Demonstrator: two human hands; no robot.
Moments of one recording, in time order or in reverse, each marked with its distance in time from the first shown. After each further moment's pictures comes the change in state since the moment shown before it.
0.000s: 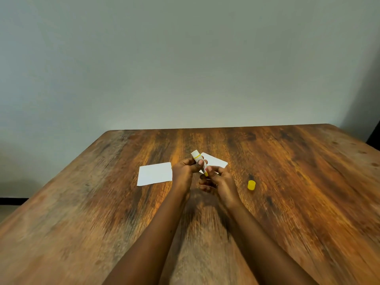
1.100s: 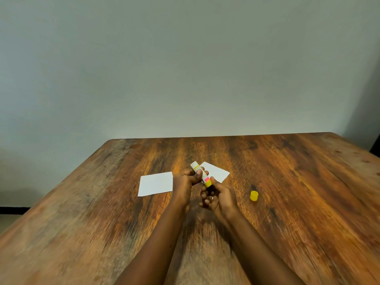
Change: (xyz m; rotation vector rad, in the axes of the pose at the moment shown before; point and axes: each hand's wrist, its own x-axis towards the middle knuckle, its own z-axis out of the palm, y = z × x) left_hand 0.001 -0.001 -0.004 -0.006 0.000 -0.044; right_hand 0.003 0.001 0.006 0.095 0.010 0.172
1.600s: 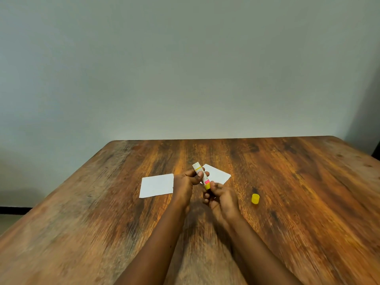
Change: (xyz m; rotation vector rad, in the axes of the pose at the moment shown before) left_hand 0.001 0.005 -0.001 0.065 -0.002 0.030; right_hand 0.002 0.002 0.002 0.030 0.051 -0.068
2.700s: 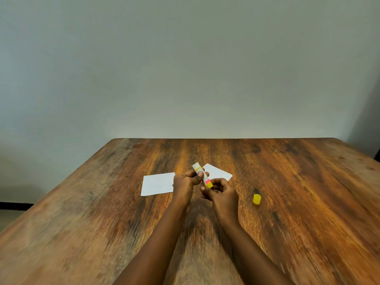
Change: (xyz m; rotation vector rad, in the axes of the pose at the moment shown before) left_hand 0.001 -0.004 -0.005 -0.029 0.033 0.012; right_hand -0.004 0.010 0.002 -0.476 0.097 -0.397
